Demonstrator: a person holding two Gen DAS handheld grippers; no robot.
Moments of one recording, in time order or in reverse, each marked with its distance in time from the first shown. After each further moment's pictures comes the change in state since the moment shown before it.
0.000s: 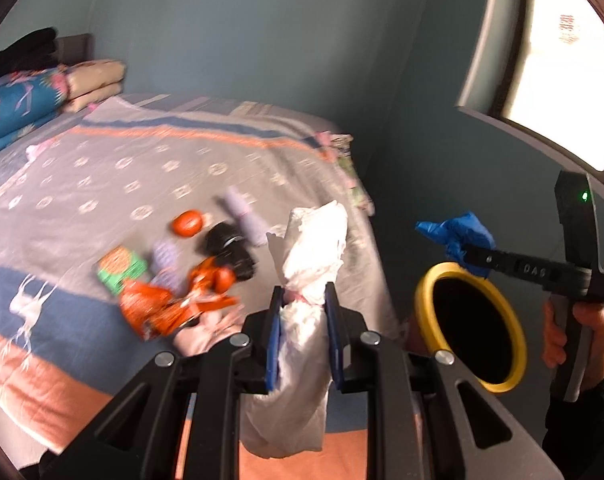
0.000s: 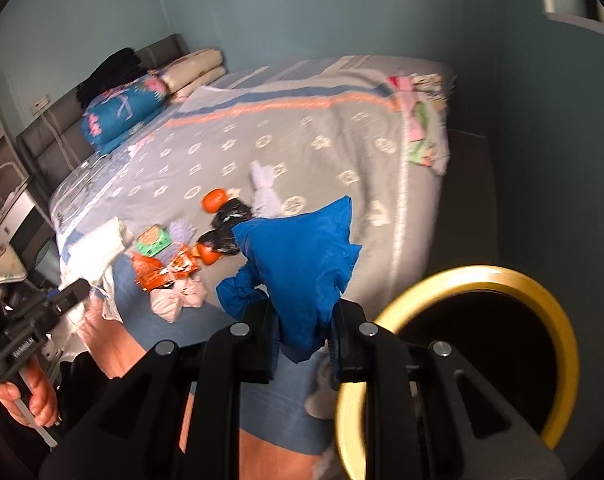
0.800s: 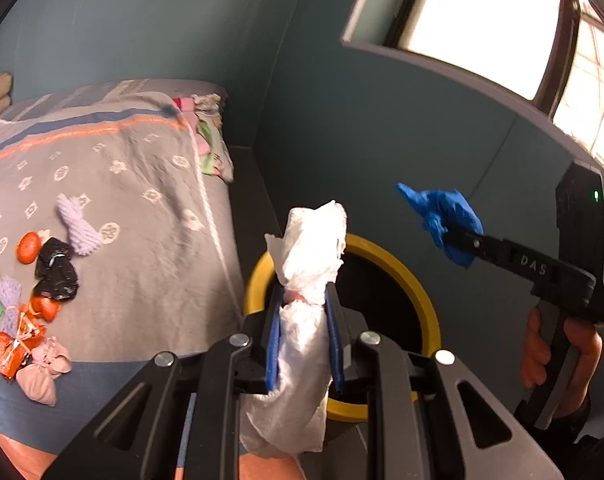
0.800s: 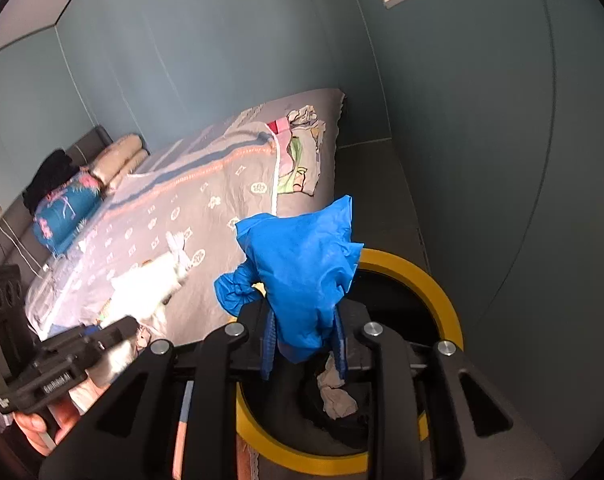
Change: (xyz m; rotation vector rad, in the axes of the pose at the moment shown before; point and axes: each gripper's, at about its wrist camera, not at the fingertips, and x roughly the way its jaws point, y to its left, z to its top) left arm 0.083 -0.172 0.000 0.189 0.178 -0.283; right arm -0.120 -0.151 -0.067 0.320 -0.192 -0.141
